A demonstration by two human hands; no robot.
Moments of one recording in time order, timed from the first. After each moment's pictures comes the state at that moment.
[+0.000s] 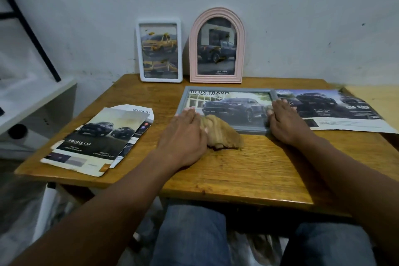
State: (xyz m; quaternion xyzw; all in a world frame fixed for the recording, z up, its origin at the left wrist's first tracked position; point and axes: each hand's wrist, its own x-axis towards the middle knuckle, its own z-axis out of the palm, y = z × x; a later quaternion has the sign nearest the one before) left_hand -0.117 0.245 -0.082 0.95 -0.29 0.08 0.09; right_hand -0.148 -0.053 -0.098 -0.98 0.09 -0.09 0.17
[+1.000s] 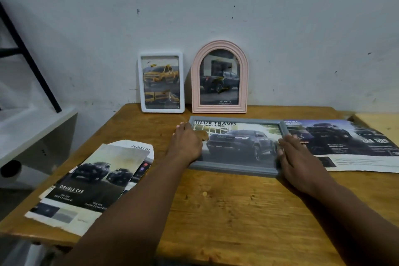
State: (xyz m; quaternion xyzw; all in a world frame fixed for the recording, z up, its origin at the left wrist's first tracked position) left_hand 0.007 0.205 -0.086 0.96 -0.09 -0.01 0.26; right_hand -0.148 -0.057 -0.110 -0.97 0.08 -0.15 0.15
